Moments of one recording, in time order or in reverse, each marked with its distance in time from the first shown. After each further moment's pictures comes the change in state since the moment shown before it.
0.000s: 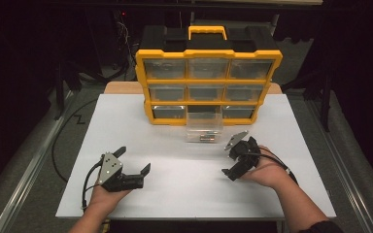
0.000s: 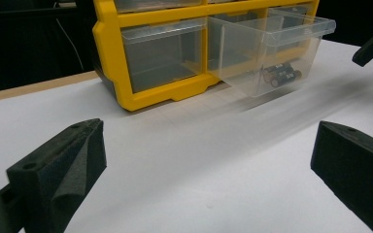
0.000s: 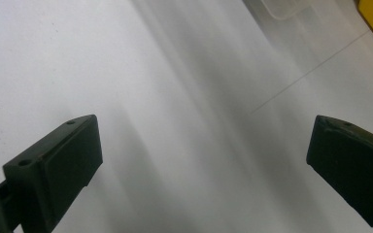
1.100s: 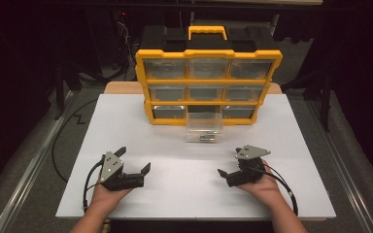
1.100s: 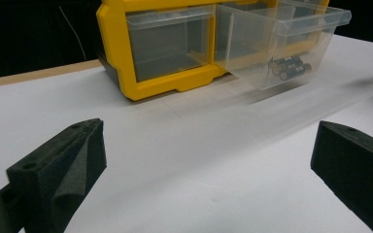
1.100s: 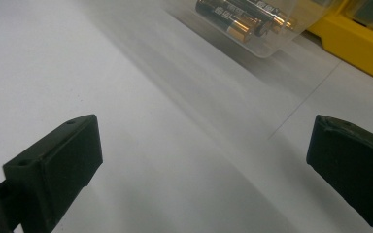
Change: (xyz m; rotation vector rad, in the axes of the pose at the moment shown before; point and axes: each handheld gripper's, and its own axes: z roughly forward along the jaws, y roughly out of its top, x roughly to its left) left arm 0.002 -0.004 0.006 0.029 0.016 -0.024; right arm 0.021 -0.044 0.012 -0.426 -0.036 0.191
